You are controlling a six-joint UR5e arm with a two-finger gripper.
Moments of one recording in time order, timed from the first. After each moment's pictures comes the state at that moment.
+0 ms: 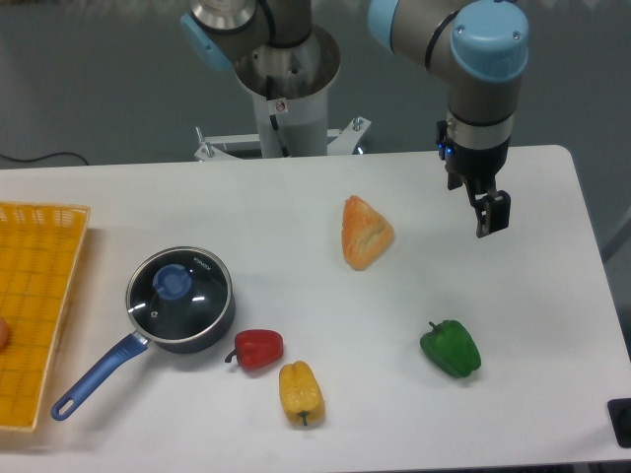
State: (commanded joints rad) arm 2.75 -1.76 -1.60 -1.19 1.60 1.94
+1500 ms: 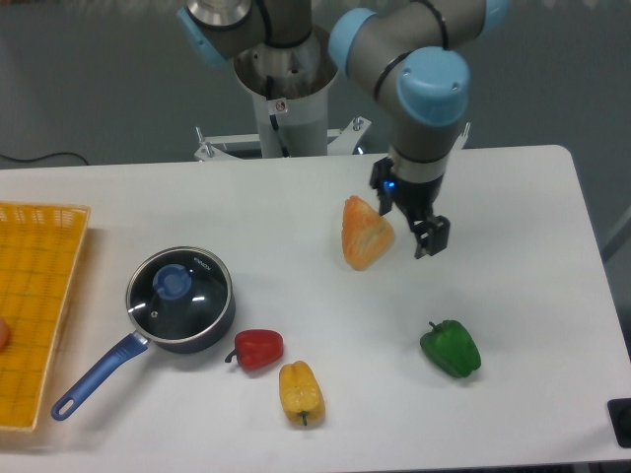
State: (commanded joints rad) arm 2.52 -1.78 -1.72 -1.16 1.59 1.37
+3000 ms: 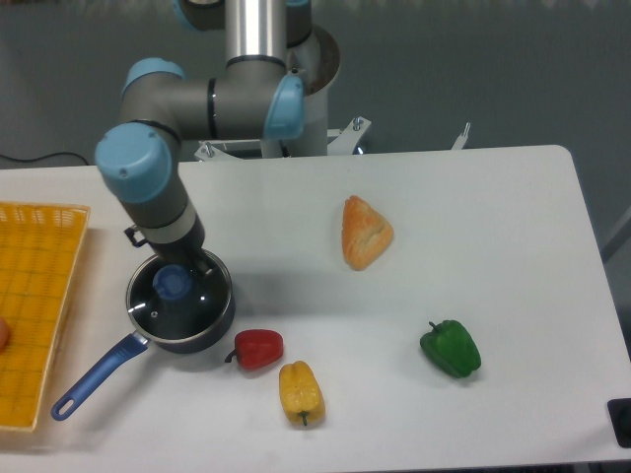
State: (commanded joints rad) arm 2.00 -1.92 -1.65 -1.12 1.64 0.75
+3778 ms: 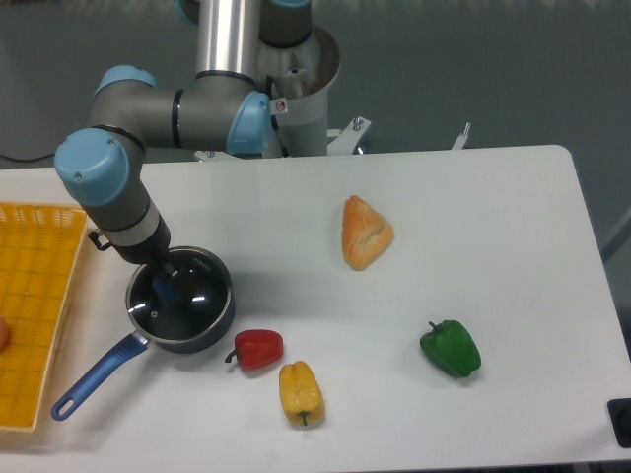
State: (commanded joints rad) arm 1.97 -1.92 -1.66 -1.10 1.64 0.72
